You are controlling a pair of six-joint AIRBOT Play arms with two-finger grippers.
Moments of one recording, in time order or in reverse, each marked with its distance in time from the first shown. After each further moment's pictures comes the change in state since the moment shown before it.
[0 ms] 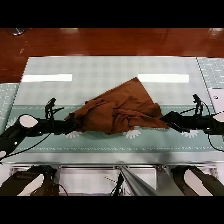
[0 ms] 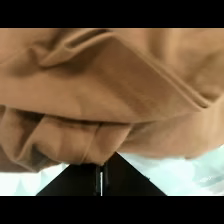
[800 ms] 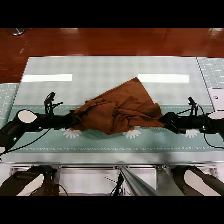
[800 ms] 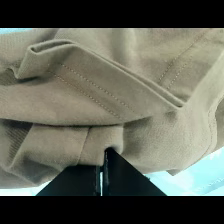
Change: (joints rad) left arm -0.002 -0.021 0.056 -0.006 0.011 0.041; right arm 0.008 -0.147 -0.002 0.041 -0.028 -0.007
